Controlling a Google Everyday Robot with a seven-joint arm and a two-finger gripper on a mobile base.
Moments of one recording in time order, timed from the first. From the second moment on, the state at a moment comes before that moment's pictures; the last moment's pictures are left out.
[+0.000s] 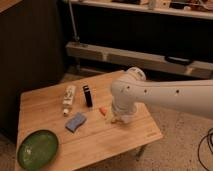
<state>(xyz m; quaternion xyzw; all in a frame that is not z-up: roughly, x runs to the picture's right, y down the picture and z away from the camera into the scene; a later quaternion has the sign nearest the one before) 0.066 0.126 0.689 -0.25 0.14 0.54 0.79</state>
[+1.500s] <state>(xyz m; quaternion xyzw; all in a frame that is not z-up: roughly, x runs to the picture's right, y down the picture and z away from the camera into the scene) 0.073 -0.009 0.721 -0.26 0.04 0.56 0.79</state>
